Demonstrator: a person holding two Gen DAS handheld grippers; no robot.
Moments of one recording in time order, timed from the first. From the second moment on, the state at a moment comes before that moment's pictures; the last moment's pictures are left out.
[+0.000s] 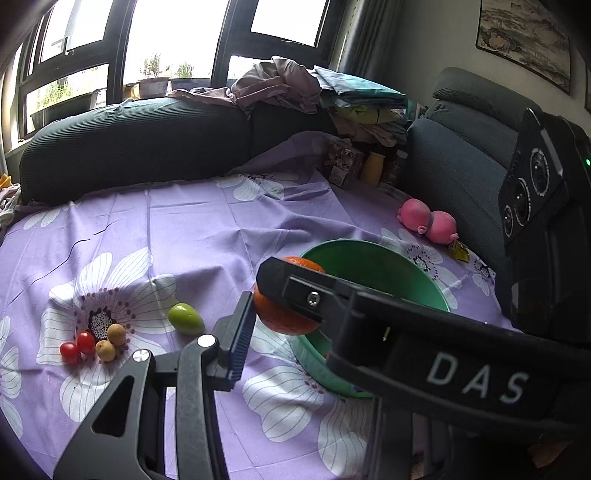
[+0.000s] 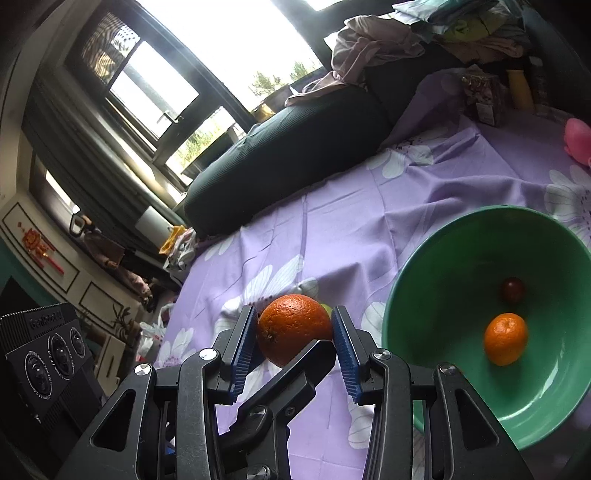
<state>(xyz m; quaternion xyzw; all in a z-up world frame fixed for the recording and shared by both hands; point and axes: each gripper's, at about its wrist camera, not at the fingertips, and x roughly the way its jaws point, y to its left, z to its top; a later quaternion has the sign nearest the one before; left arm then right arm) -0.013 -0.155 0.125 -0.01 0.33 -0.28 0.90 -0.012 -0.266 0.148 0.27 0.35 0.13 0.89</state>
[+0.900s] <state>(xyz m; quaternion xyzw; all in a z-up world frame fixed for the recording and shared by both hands) 0.007 -0.241 0.092 0.00 0.39 -0.38 0.84 -0.026 -0.346 0.124 0.31 0.37 -0.01 0.88</state>
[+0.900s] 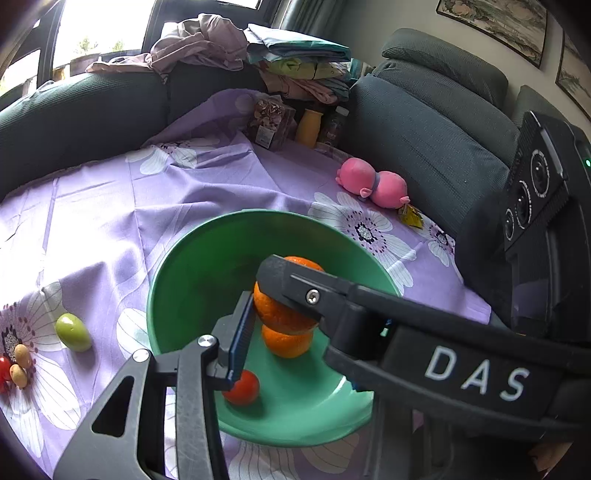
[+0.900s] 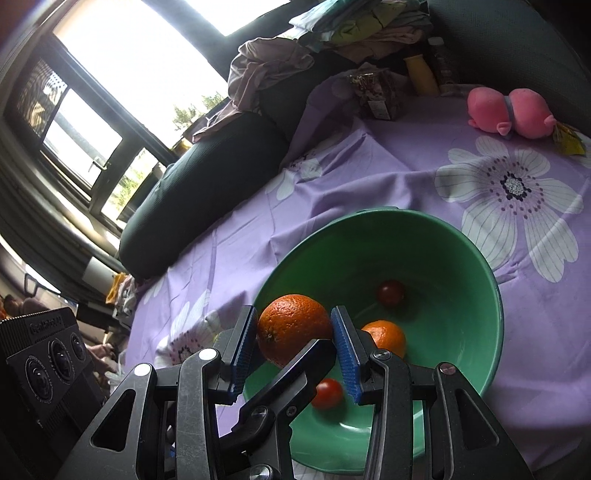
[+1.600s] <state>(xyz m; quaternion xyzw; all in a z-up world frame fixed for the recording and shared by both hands) 0.014 -0.252 0.069 -0.02 0.43 -0.40 0.81 -0.020 -0.353 0.109 0.30 0.41 -0.05 0.86</state>
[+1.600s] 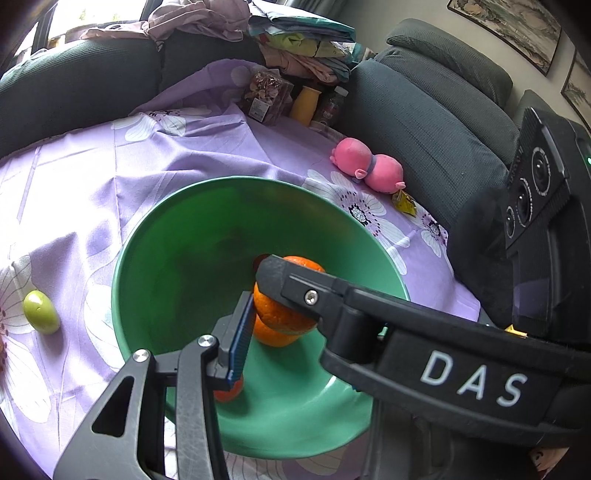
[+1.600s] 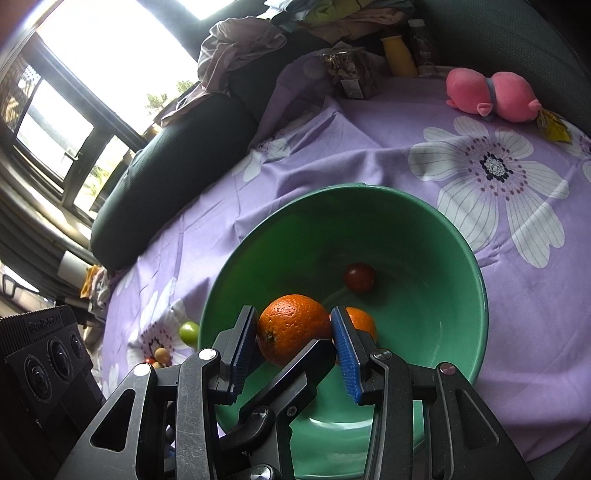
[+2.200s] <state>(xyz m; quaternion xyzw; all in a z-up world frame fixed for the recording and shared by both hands) 0.014 -0.253 0.069 0.00 0.43 -0.37 0.82 -0.020 -0.353 0.108 0.29 0.42 -0.07 0.86</state>
